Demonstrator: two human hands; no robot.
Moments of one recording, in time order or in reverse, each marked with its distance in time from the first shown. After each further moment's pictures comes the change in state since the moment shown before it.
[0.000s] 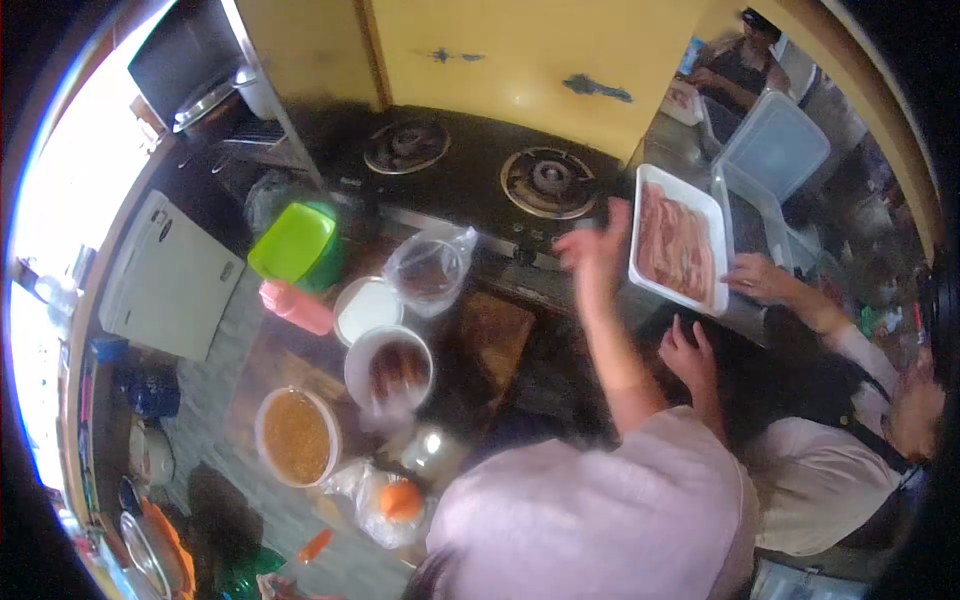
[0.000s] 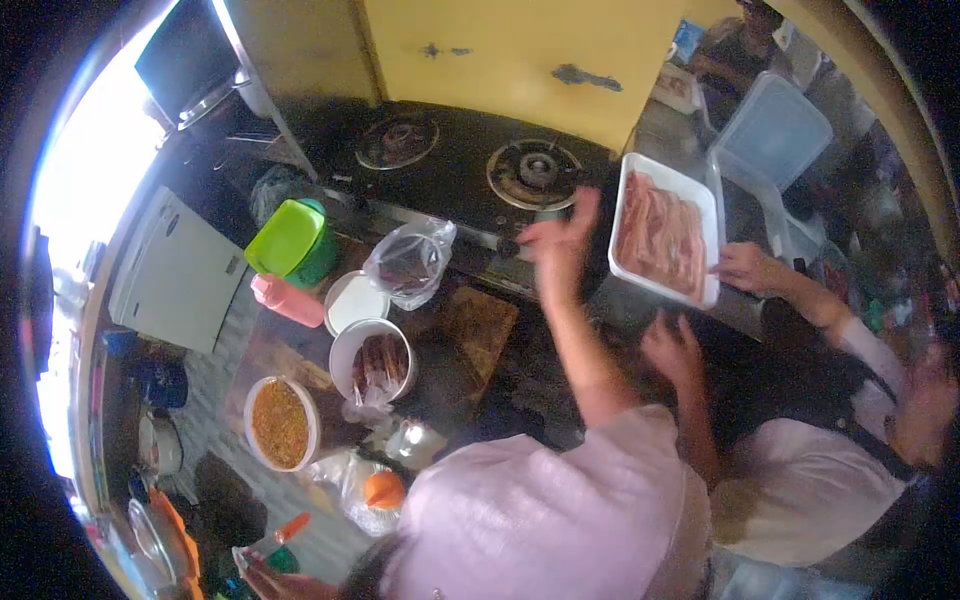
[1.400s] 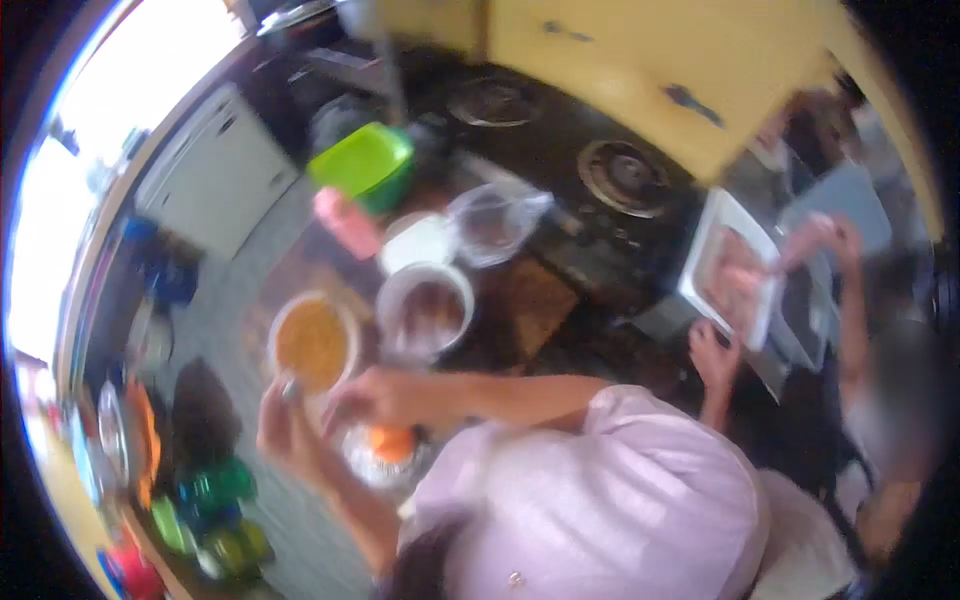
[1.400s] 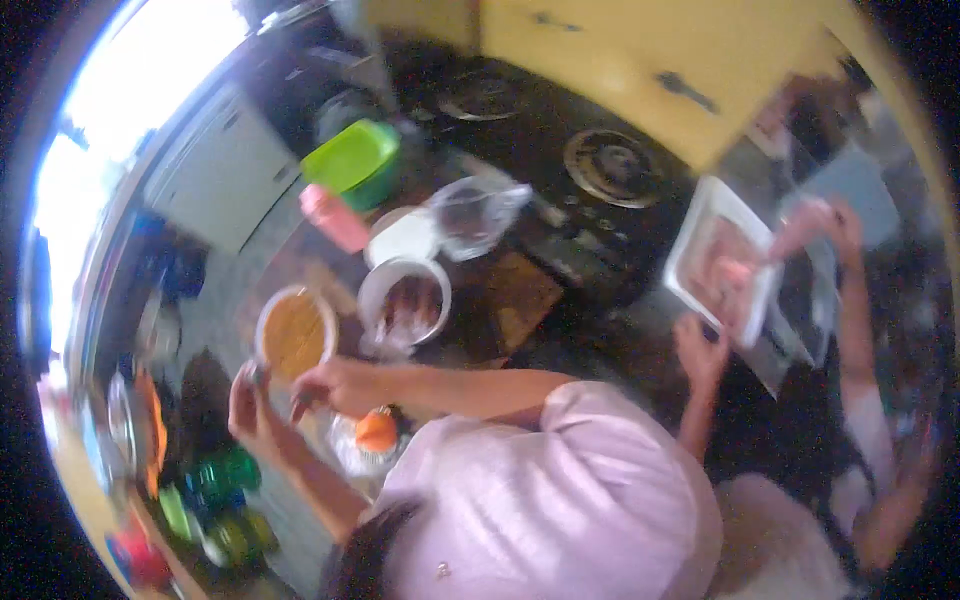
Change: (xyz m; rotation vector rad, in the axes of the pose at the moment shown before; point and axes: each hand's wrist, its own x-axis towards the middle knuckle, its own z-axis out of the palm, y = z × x) left_hand -0.013 0.066 0.064 -0.421 -0.345 -0.342; right_hand -0.215 -0.088 0.181 0.665 -1.680 0.270
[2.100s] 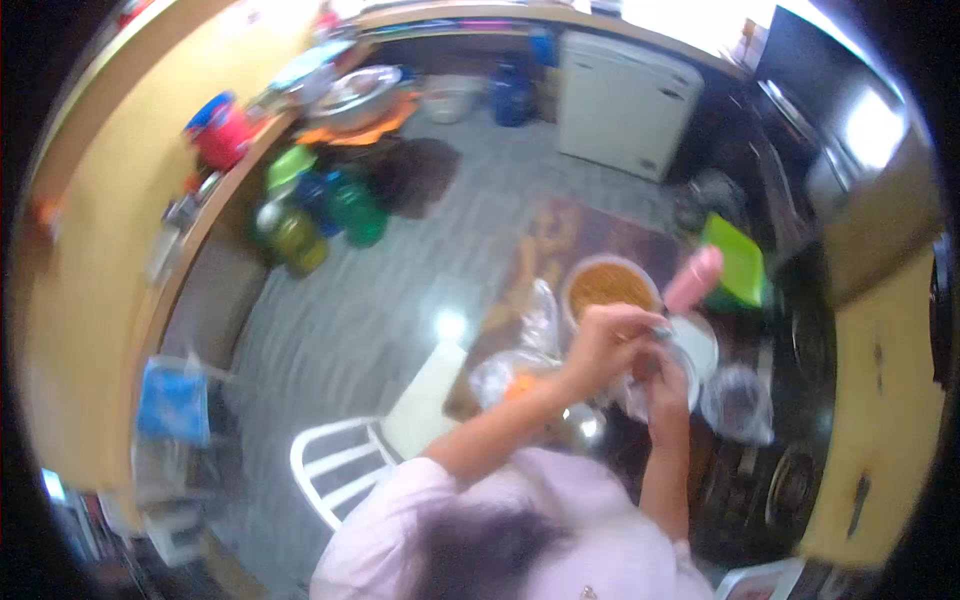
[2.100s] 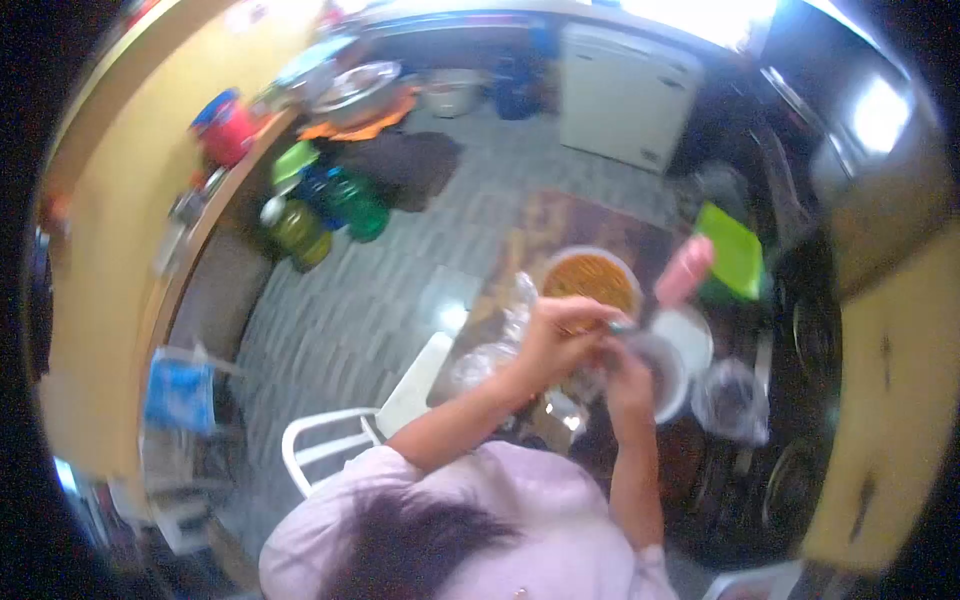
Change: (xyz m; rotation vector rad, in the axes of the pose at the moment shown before) left_hand 0.012 -0.014 0.003 -0.187 -0.074 0.032; right_hand 0.013 0.002 -0.030 -0.289 0.129 0.253
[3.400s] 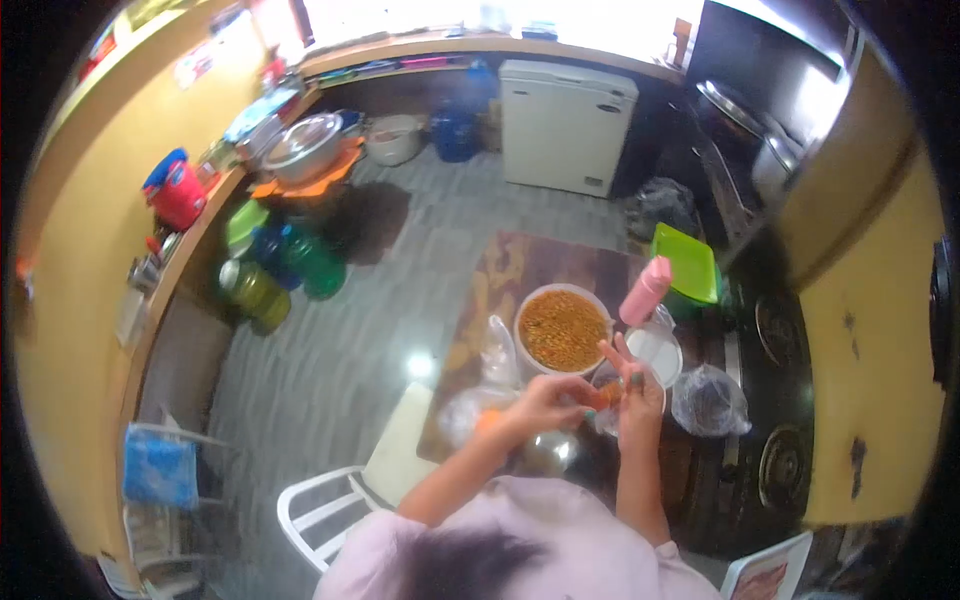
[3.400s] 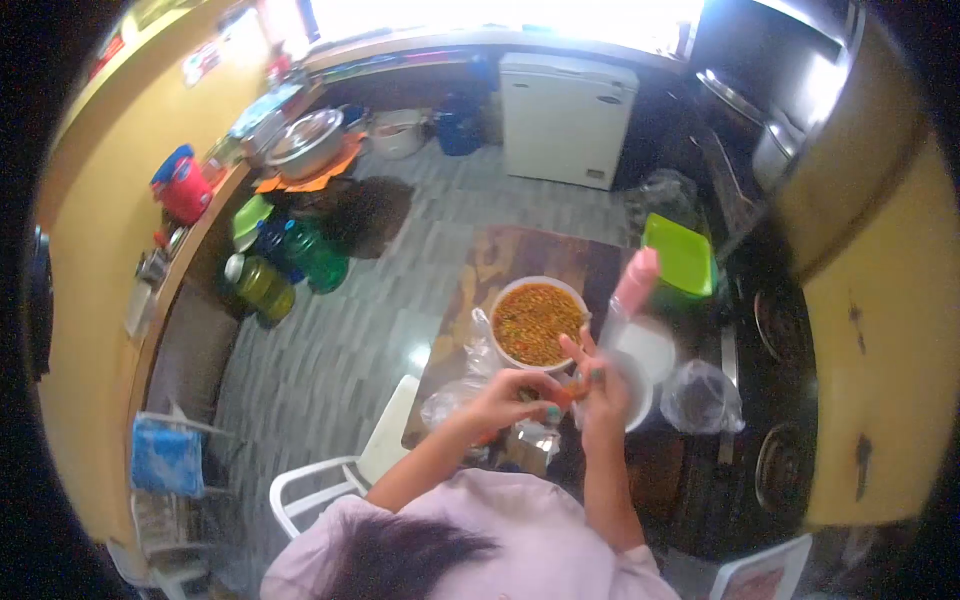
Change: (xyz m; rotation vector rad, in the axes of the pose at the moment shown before) left_hand -0.031 -0.045 -0.014 -0.108 -0.435 -0.297; right_hand 0.005 -0.009 0.006 0.265 0.240 -0.208
